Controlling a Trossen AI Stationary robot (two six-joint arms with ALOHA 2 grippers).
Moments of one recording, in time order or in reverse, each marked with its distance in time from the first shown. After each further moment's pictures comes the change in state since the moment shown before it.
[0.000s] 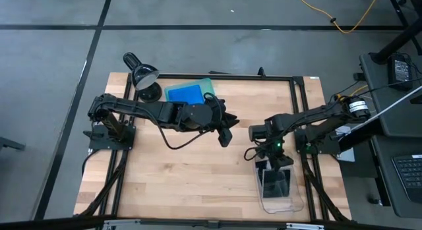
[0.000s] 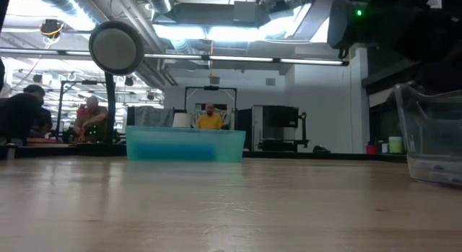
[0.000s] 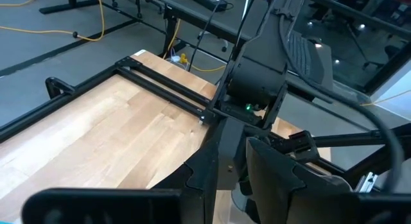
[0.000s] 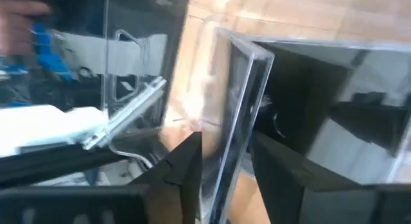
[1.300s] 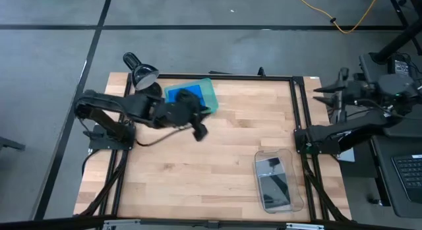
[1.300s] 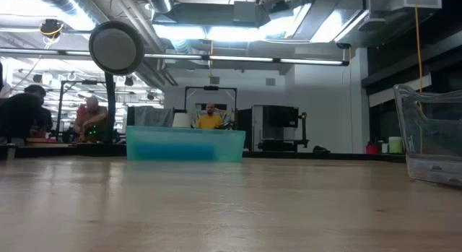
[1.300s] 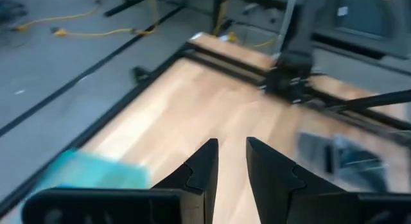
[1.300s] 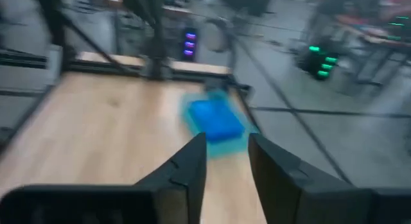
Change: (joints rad) left arm -0.052 -0.163 0.000 -0.375 -0.174 0.034; right arm 0.085 -0.911 0.572 -0.215 1.216 0.136
